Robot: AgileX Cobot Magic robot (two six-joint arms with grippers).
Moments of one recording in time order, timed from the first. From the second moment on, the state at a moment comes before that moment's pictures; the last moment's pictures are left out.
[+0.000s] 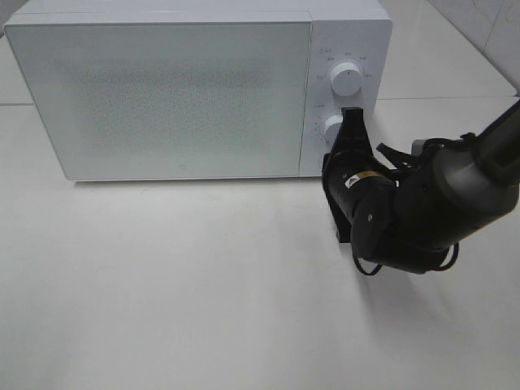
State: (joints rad) left arm 0.06 0.00 -0.52 -0.17 1.09 0.17; right arm 0.65 2.04 -0.76 0.79 -0.98 1.25
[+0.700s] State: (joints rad) left arm 0.06 0.00 -0.52 -0.17 1.09 0.17; right arm 0.58 2.12 -0.86 0.73 -0.90 1.23
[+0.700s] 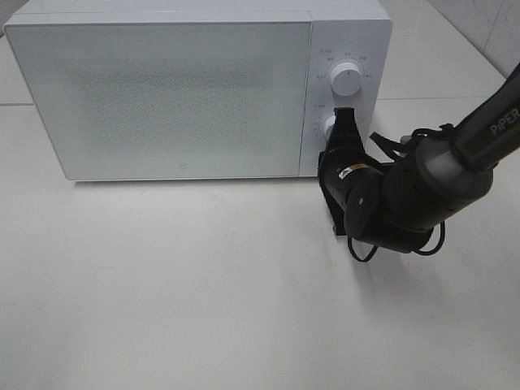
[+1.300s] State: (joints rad) left arm 0.06 0.00 -0.52 -0.17 1.09 0.17; right arm 0.57 2.15 -0.88 0.81 -0.93 1.23
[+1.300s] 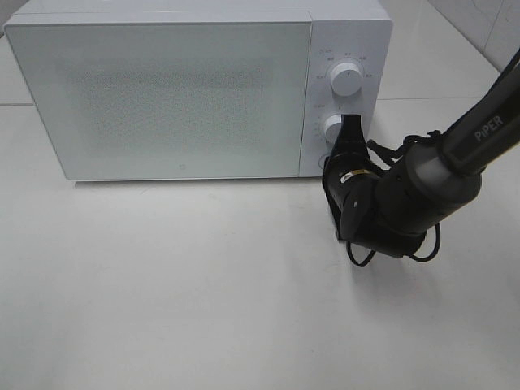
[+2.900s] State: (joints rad) left arm 0.06 0.00 -0.52 -0.17 1.09 0.17; right arm 0.60 2.21 -0.99 0.93 -0.93 1.17
